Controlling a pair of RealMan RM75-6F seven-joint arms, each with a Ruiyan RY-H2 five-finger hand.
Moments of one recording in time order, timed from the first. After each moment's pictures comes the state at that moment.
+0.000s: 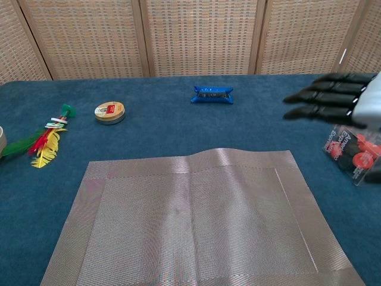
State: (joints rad) left arm -0.24 -1.09 -0.05 -1.89 1.42 1.36 0.33; right arm 0.55 -1.16 -0.12 -1.64 -1.79 1.28 -0.40
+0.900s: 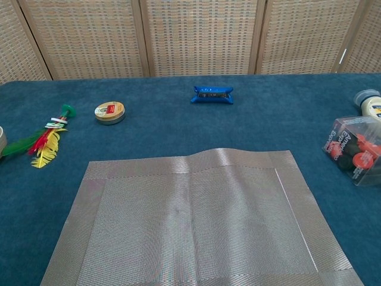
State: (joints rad) left arm -0.28 -1.28 -0.10 -1.46 1.20 1.19 0.18; right arm 0.20 -1.22 -0.05 -1.51 -1.59 1.60 -0.13
